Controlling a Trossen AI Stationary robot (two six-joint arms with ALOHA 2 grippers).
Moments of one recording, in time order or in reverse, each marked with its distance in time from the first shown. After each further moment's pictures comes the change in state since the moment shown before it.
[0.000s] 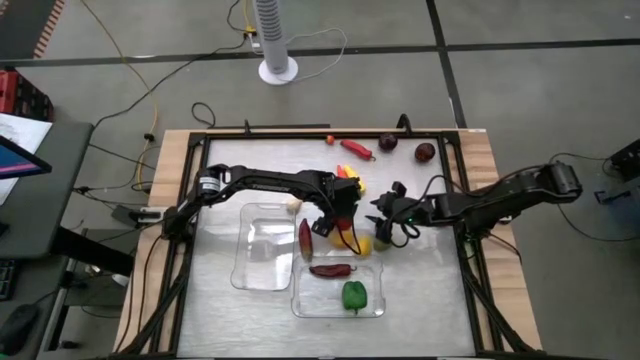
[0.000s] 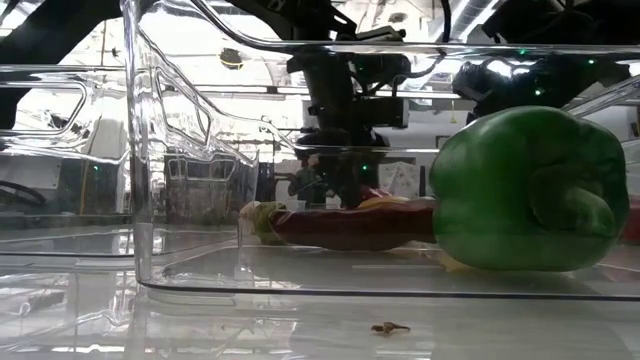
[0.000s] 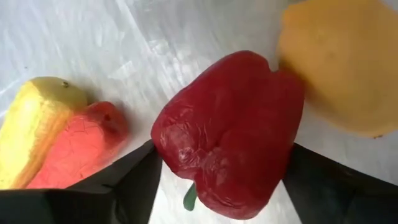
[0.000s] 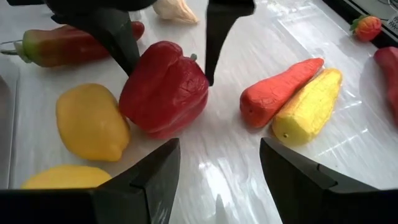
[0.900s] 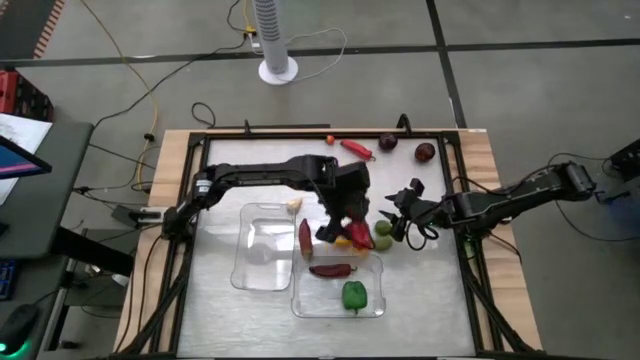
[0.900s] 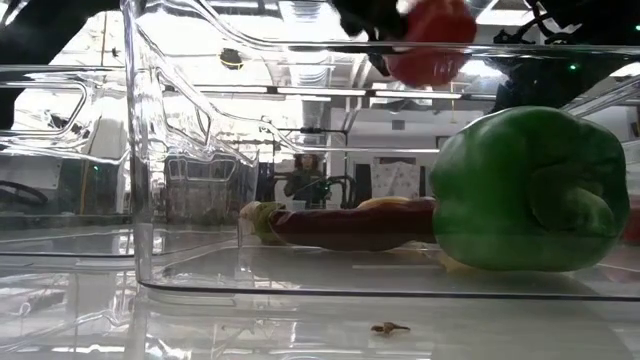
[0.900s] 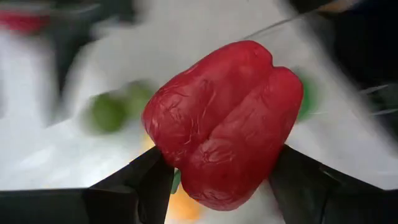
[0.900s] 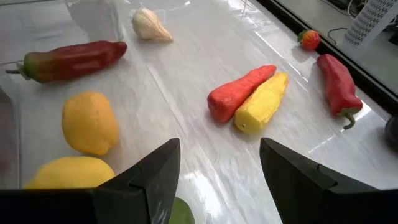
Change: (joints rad) left arm -0.062 -0.023 0.417 -0.279 0.479 -0.154; right arm 0.100 -0.251 0.000 -0.258 0.172 0.095
